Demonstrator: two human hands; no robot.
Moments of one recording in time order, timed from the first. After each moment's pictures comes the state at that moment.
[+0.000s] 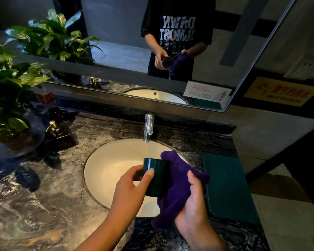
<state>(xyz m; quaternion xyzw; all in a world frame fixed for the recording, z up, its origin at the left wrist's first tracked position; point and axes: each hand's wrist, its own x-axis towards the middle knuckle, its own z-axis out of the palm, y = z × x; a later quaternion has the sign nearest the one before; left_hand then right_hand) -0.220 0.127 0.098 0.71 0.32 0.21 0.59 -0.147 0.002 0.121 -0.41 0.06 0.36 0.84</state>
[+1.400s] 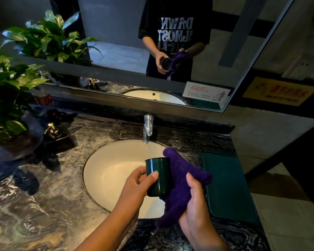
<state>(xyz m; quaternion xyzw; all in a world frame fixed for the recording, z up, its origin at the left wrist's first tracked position) -0.209 0.124 0.102 0.54 0.31 0.11 0.77 -0.145 -0.003 0.129 -0.47 -0.01 0.35 0.81</state>
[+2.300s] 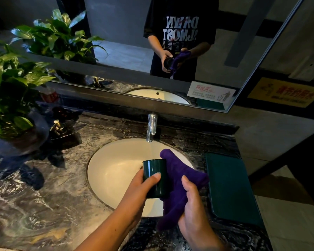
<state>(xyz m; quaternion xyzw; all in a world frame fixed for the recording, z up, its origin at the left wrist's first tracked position) -0.217 0.122 0.103 0.52 0.28 0.09 0.80 -0.154 0.000 0.125 -0.51 -0.05 0.37 0.78</state>
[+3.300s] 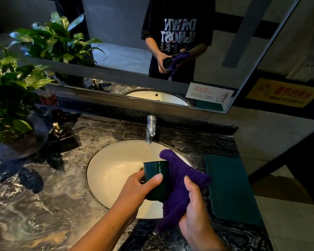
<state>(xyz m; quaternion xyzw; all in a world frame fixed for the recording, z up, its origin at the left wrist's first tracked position) -0.216 0.132 0.110 0.57 0.31 0.07 0.75 -0.149 -0.003 0.115 -0.47 -0.07 0.37 0.79</state>
